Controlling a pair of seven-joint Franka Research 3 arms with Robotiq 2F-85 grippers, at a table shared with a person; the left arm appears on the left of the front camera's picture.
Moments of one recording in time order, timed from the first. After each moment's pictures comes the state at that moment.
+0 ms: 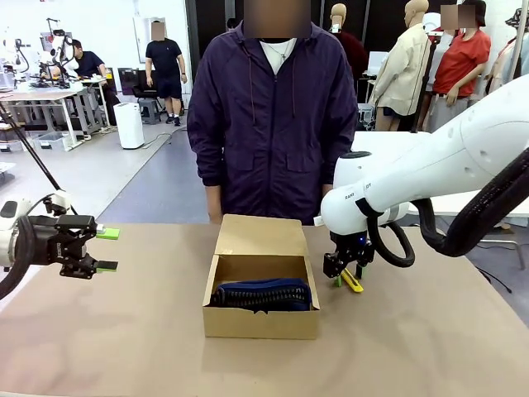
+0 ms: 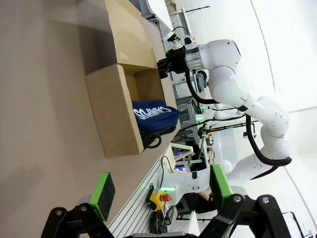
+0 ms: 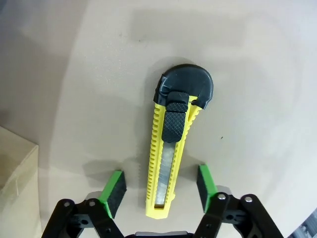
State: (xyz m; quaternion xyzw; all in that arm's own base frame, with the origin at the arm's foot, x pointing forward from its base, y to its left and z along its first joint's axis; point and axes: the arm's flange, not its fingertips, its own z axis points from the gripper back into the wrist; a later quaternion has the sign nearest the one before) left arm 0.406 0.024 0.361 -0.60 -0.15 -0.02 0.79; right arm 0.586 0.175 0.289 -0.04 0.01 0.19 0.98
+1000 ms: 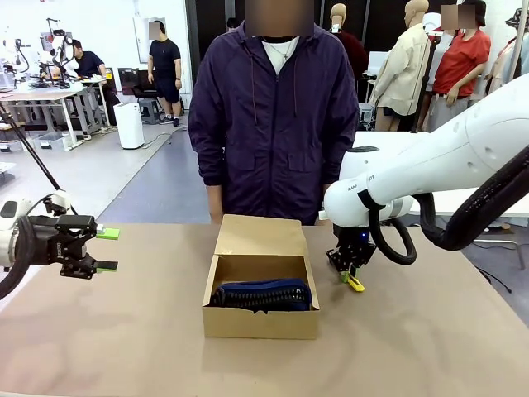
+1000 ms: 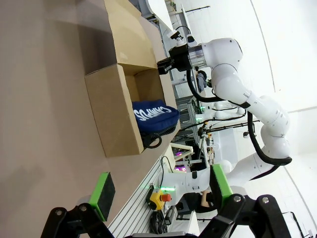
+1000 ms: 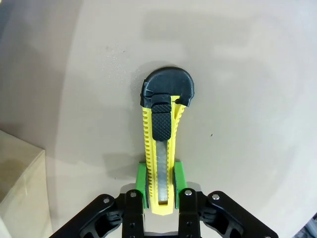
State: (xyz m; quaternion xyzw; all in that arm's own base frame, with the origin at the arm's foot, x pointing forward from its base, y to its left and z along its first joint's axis) left arm 0.406 0.024 0.361 -0.60 -0.15 -0.02 0.79; right arm 0.592 0.167 0.298 -0.01 0.01 0.16 0.99
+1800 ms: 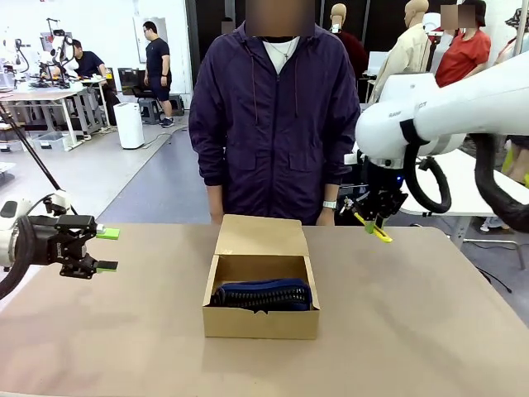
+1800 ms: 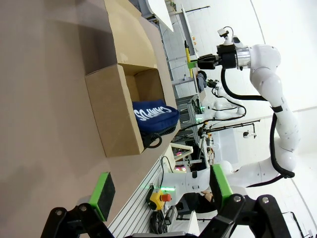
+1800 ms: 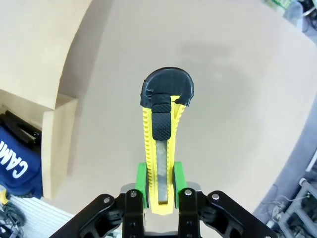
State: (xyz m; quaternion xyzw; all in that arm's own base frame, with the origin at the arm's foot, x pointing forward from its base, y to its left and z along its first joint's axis) left arm 0.406 0.024 0.361 -0.60 -0.15 -0.02 0.79; right arm 0.564 0.118 0.459 0.00 -0.04 0.15 0.99
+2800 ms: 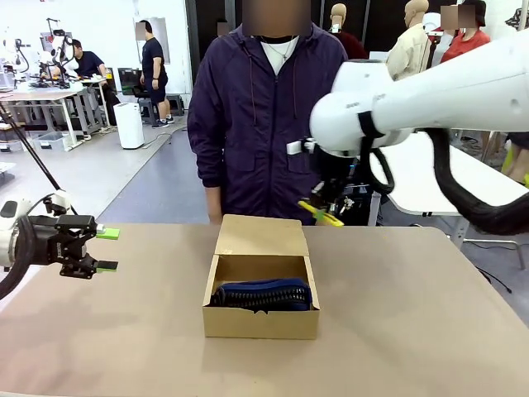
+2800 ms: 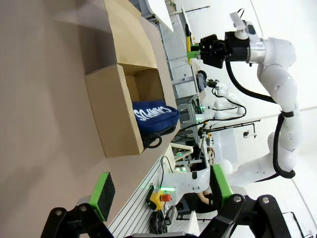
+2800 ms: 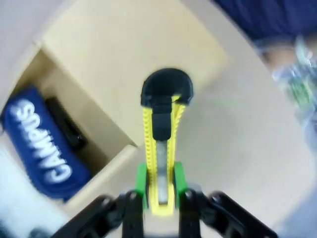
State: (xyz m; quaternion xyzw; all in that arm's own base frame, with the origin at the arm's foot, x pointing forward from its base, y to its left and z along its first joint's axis) left arm 0.406 0.023 0.361 -0.60 -0.15 -0.02 0.79; right arm 0.575 0.259 0.479 0.04 -0.10 0.43 0.90
